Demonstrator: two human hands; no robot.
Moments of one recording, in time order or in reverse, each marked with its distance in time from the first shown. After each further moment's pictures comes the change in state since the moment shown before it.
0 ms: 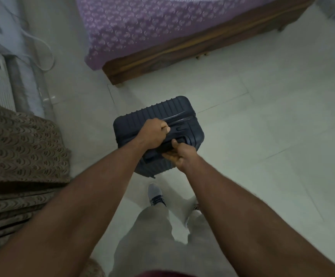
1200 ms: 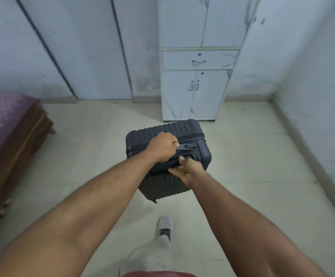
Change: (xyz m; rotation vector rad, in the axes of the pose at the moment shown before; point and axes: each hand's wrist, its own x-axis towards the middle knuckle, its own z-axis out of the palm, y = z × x) left_hand -0.127 0.817 0.525 0.567 -0.509 1.102; right_hand -0.307 -0.191 -0.809 1.042 0.428 -0.561
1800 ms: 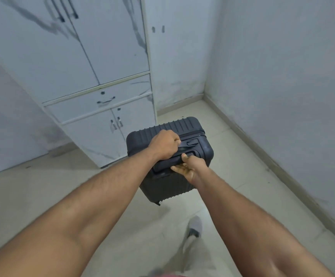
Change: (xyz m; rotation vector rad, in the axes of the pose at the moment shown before) left_hand 0.528 0.251 0.036 0.036 -0.221 0.346; right_hand 0.281 -0.436 -0.124 0.300 0.249 -0.136
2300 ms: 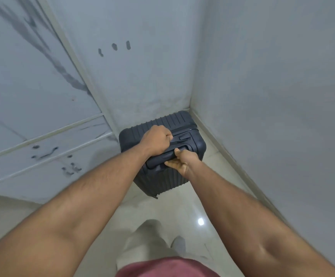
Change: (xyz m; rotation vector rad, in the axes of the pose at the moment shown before) left_hand 0.455 0.068 -0.040 -0.015 -0.003 0.026; right_hand 0.299 -0.357 0.040 -0.027 0.028 0.040
